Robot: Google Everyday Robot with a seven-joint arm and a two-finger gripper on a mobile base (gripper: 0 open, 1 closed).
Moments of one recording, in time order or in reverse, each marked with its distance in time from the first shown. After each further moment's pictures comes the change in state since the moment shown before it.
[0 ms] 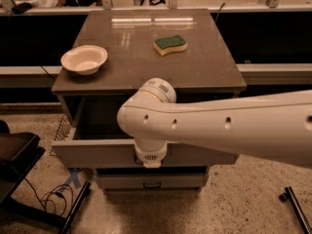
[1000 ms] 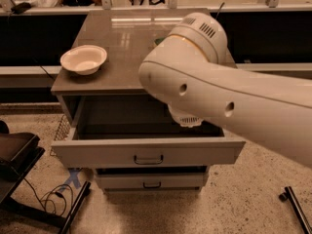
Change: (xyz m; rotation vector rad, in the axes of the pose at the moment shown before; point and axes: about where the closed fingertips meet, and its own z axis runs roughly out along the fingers) arm 0.097 -0.042 -0.155 0.296 0.185 0.034
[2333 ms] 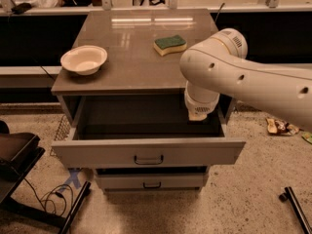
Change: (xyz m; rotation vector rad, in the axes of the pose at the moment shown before) arm 0.017 -0.047 0.101 -0.089 -0.165 0.041
